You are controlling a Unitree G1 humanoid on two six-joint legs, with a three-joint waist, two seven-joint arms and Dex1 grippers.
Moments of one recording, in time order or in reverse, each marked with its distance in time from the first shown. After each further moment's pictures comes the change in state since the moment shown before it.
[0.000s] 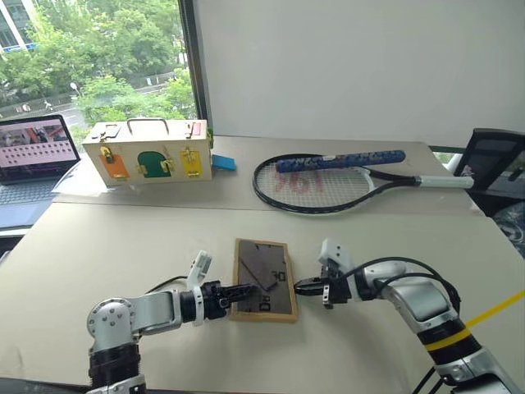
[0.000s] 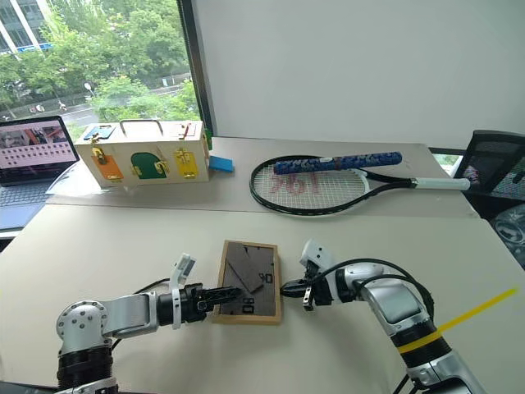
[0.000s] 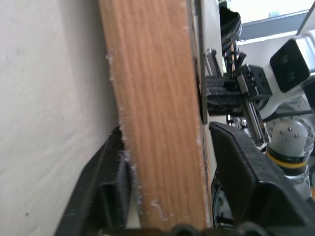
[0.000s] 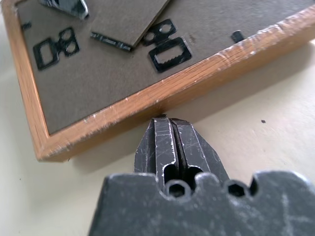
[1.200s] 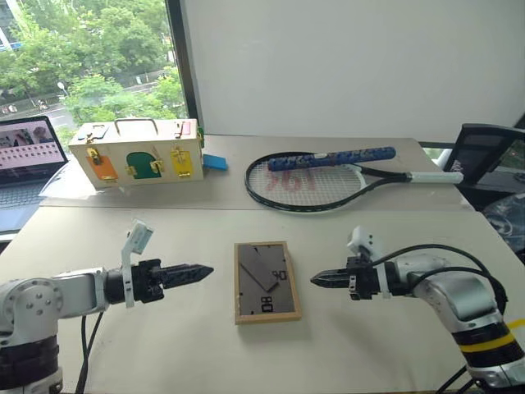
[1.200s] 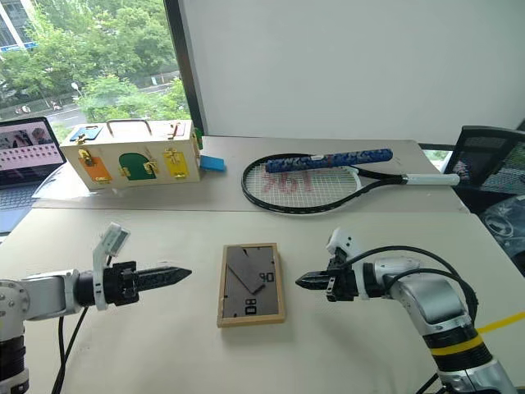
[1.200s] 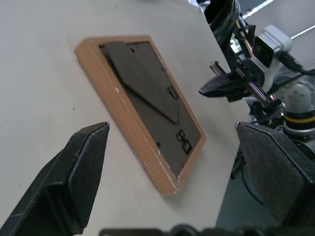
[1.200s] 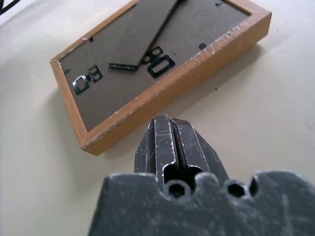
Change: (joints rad) left arm 0.054 0.447 0.027 -0.198 0.283 -0.074 -0.657; right arm 0.044 -0.131 -0.126 -0.087 0.170 0.137 0.001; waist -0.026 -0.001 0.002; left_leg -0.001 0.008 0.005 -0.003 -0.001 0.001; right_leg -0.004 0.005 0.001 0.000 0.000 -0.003
